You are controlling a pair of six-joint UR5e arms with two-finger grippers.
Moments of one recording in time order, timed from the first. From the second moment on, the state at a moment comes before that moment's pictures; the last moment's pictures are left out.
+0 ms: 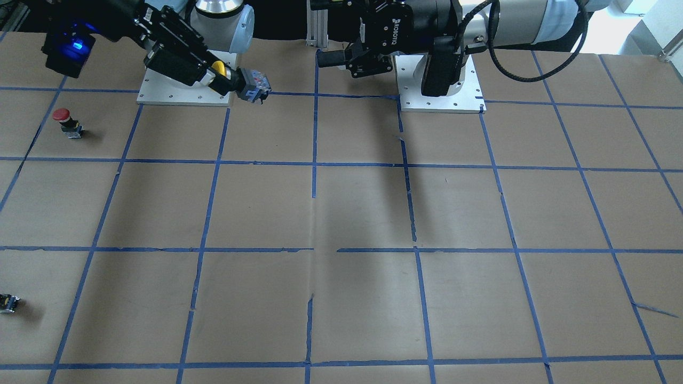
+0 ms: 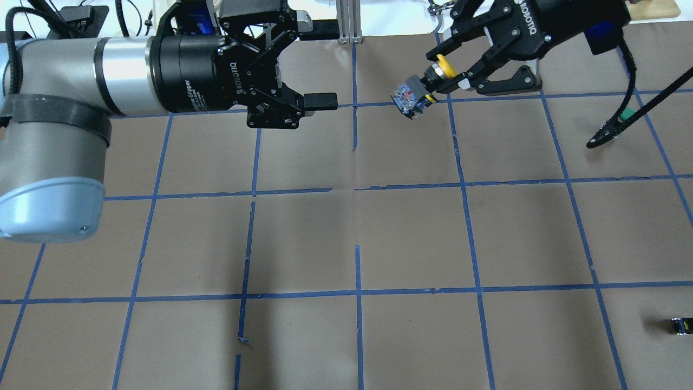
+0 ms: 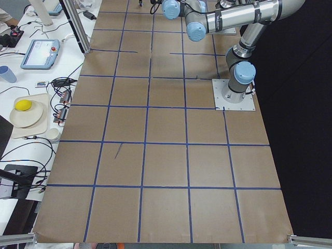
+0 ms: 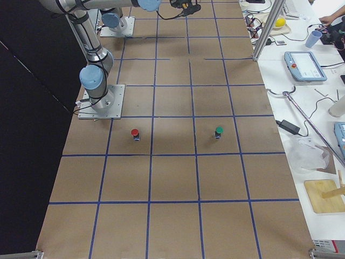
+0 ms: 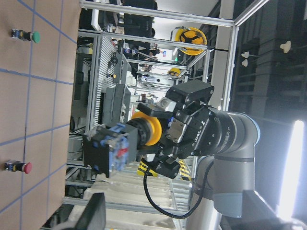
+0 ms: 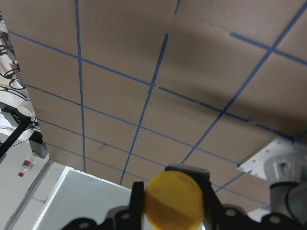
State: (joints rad) left arm -1.53 -1.45 -1.90 -1.15 0.19 -0.30; right arm 1.41 -1.63 1.50 -1.36 -0.86 0.95
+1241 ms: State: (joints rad) left arm -1.64 -1.65 -1.46 -1.49 1.35 -0.20; right arm 1.05 -1.61 1.91 -1.96 -1.42 -0.41
